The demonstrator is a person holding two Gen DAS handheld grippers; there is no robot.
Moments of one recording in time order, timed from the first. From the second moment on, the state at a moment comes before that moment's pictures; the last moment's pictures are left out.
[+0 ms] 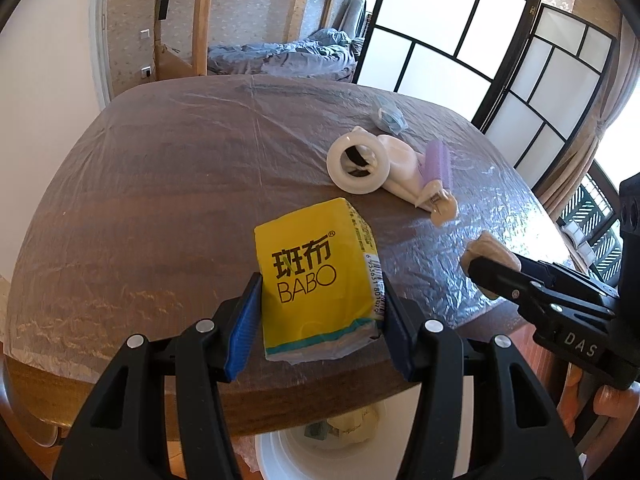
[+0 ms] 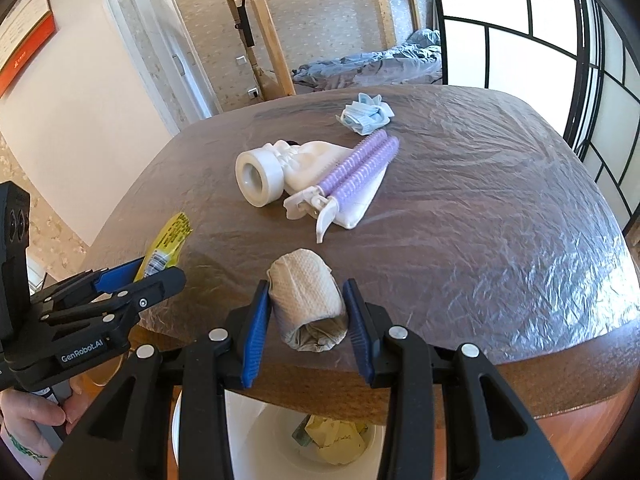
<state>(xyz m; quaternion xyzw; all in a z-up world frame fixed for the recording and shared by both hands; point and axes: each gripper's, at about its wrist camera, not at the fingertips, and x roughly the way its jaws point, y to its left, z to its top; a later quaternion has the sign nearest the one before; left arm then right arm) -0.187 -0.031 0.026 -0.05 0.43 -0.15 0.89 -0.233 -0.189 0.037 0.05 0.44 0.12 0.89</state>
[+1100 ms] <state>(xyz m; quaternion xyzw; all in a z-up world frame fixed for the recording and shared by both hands) -0.291 -0.062 0.014 -0.07 0.44 -0.11 0.89 -0.338 -0.221 0.025 0.06 0.45 0.14 0.88</state>
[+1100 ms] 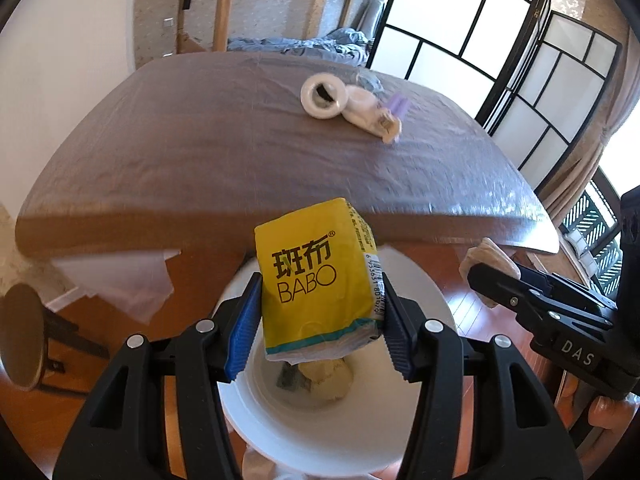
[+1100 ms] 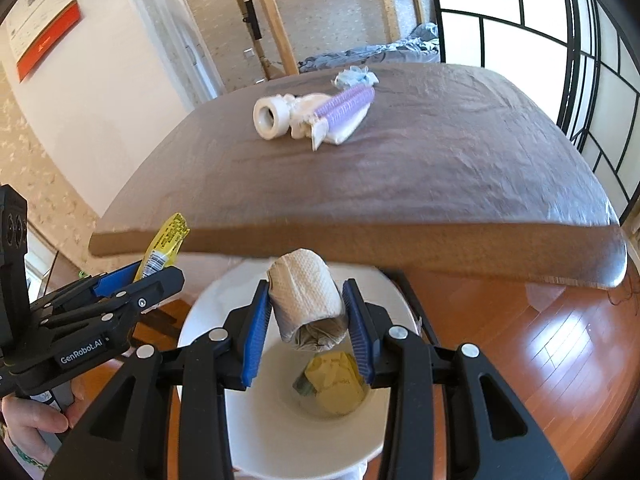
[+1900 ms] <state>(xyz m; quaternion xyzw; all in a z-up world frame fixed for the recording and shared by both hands) -0.327 -0.060 -0.008 -0.03 0.47 -0.11 0.88 -0.375 -0.204 0.011 0.06 0.47 0.12 0.87</state>
